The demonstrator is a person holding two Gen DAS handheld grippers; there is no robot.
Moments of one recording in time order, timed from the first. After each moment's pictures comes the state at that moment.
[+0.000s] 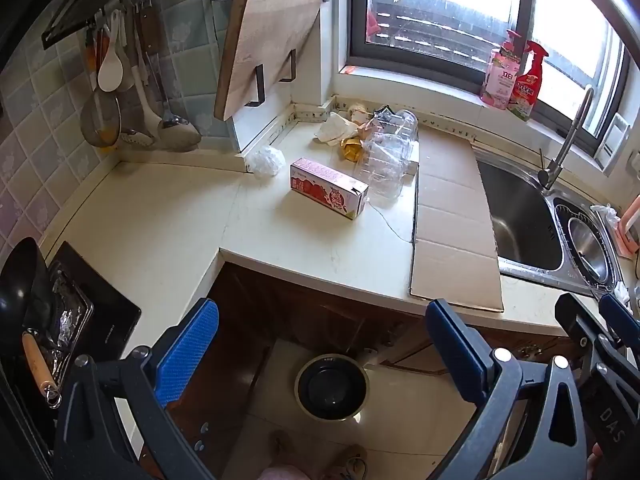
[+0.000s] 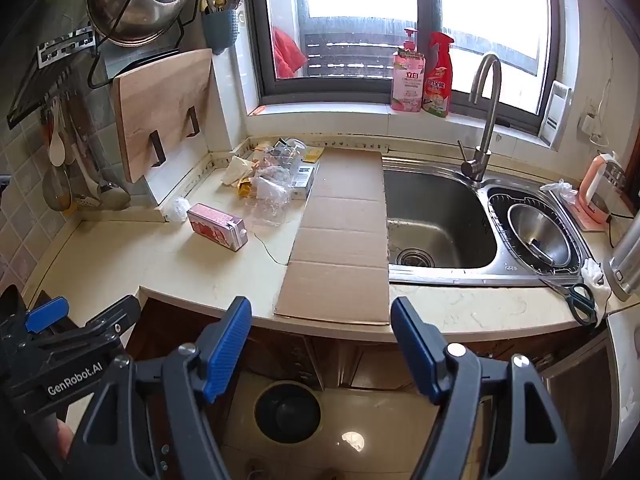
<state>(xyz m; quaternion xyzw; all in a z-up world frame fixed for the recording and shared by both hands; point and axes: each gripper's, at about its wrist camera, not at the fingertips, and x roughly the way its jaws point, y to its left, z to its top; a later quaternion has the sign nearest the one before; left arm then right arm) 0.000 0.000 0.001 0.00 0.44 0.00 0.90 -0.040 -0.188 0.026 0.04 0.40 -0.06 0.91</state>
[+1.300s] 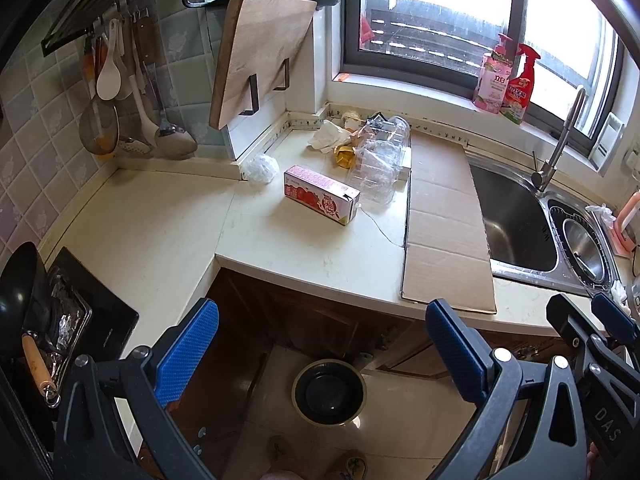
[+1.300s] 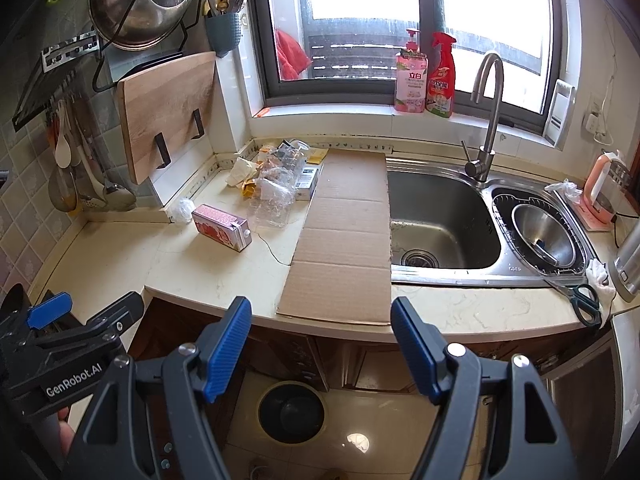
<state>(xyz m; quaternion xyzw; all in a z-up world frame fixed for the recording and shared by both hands) -0.009 -0.007 0.004 0.00 0.43 -0.01 0.90 -0.044 -0.193 0.029 0.05 0.40 -0.06 0.91</state>
